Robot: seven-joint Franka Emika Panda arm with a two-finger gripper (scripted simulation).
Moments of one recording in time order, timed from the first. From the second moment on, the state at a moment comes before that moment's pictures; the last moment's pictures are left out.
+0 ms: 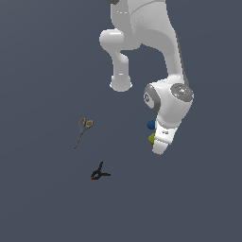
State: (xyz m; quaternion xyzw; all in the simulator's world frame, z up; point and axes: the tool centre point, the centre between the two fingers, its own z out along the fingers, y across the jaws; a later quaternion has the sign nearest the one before) arm 0.003 0.183 0.088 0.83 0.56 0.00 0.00
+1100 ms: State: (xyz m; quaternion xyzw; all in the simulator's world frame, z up) arm -0.035 0.014 0.271 0.83 0.56 0.00 0.00
